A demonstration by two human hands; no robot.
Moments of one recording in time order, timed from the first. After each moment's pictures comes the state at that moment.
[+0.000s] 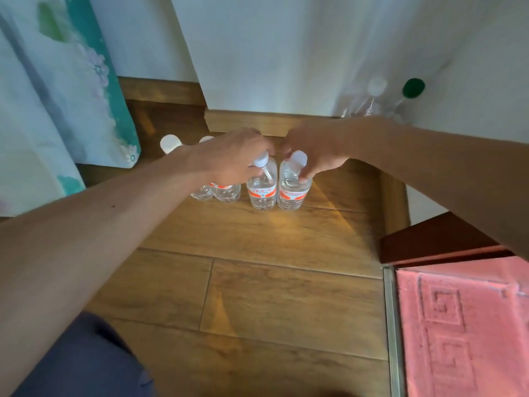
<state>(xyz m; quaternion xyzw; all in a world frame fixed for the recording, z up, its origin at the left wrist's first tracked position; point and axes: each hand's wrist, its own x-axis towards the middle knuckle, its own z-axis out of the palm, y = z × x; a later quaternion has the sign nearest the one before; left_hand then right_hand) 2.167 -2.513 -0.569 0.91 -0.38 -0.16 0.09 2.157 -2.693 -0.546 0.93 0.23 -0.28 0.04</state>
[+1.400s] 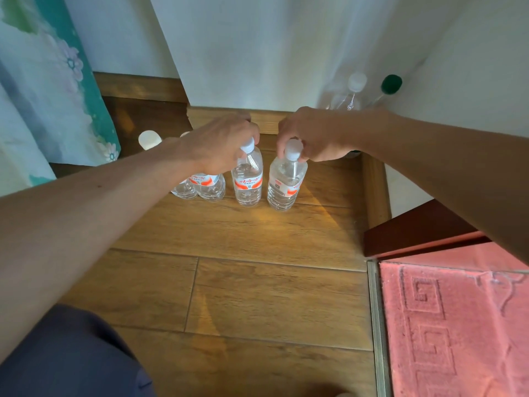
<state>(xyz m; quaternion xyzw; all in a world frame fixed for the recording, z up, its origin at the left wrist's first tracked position) 2.177 -2.523 -0.578 0.92 -0.36 -0.11 0.10 2.156 -2.730 -0.552 0.93 0.28 -0.22 -0.08</state>
